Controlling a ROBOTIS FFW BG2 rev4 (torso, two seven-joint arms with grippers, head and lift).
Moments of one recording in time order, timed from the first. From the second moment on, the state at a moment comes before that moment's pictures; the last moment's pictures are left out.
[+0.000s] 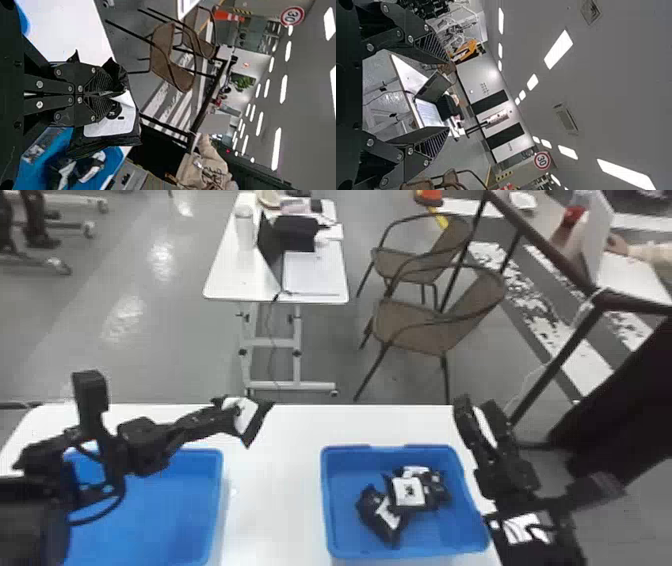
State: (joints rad) left arm -0.10 0.18 0.04 -1.44 0.18 0.33 -0.94; right arm 0.20 0.00 -0.24 -1.49 -0.56 -0.30 0.57
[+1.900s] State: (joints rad) left arm -0.37 0.08 -0.33 -1.11 0.39 0.21 -0.90; right arm 0.04 0.00 0.02 -1.40 -0.54 -0.19 0.61
